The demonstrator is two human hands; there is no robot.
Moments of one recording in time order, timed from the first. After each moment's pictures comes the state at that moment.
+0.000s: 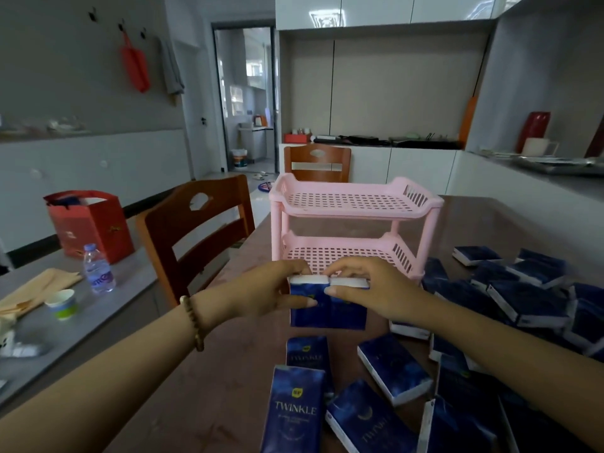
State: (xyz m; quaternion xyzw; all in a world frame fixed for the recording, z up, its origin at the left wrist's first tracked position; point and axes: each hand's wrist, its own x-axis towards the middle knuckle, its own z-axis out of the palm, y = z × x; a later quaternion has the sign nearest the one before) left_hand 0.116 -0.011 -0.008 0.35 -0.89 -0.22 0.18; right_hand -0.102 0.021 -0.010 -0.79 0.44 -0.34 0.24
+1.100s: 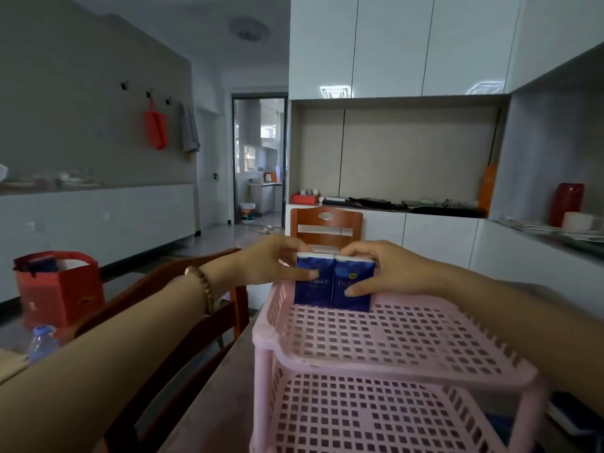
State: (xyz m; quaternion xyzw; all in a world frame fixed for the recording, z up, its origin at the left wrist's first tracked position) left_hand 0.106 -0.245 0.098 0.35 -0.86 -0.25 0.26; right_hand -0.129 -0.205 0.107 -0.84 0.44 -0.25 0.22
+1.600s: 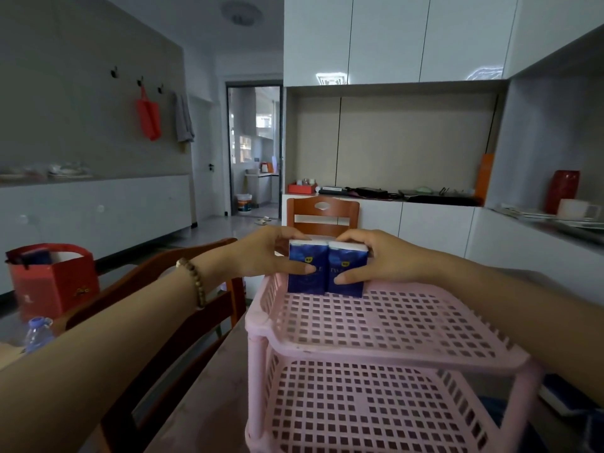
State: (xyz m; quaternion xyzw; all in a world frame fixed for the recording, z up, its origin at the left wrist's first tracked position) left_hand 0.102 -0.242 0.093 0.34 -0.86 -0.26 0.27; right_hand -0.130 -0.209 0.102 -0.83 0.45 -0.25 0.21
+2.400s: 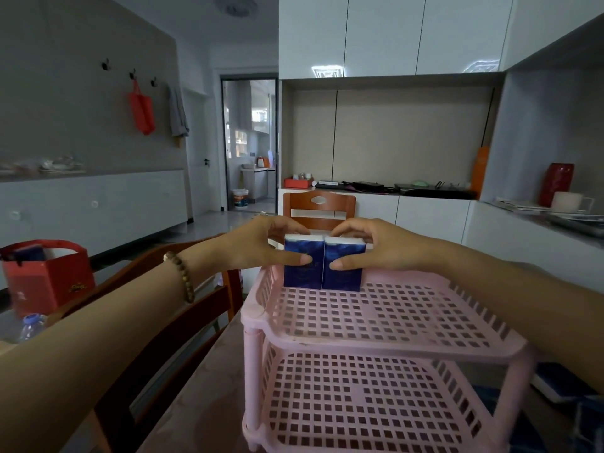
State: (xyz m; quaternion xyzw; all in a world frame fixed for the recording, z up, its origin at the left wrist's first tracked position) left_hand 0.104 -0.229 0.102 0.37 -0.86 -0.23 0.27; right_hand -0.133 -0.208 0.107 -0.82 0.47 -0.24 0.21
